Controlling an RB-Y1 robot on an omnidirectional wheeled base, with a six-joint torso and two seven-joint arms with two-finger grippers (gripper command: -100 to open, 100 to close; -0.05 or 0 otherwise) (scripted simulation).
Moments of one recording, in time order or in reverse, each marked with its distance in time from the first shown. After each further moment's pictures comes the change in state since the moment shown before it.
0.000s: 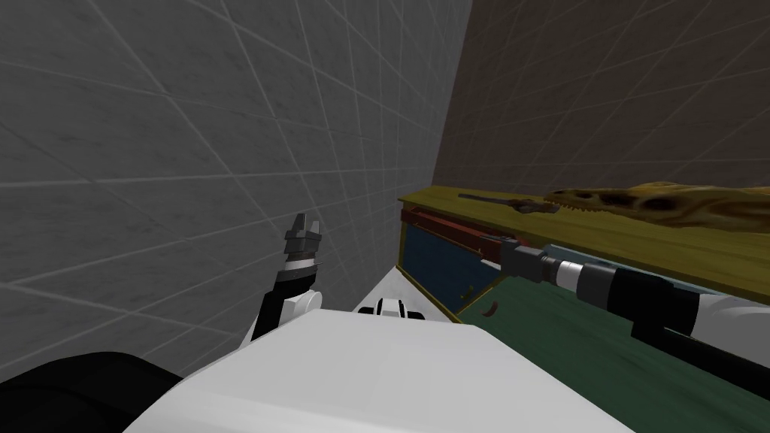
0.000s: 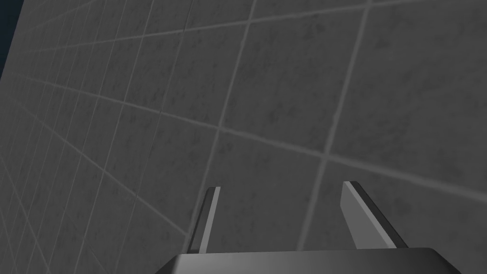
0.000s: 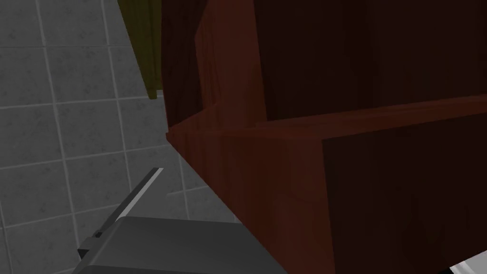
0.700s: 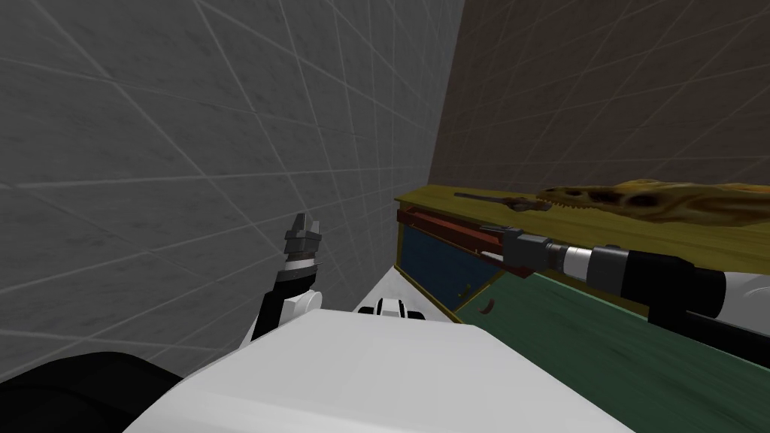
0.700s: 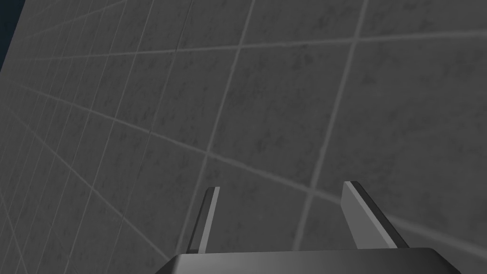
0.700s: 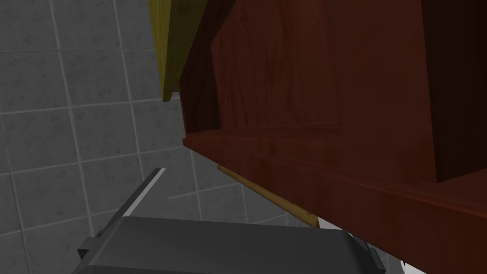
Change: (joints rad) left arm 0.000 0.000 0.000 0.000 0.000 0.000 0.000; right arm -0.008 -0.085 -0.107 -0.021 -0.042 -0.040 -0.105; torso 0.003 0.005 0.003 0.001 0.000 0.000
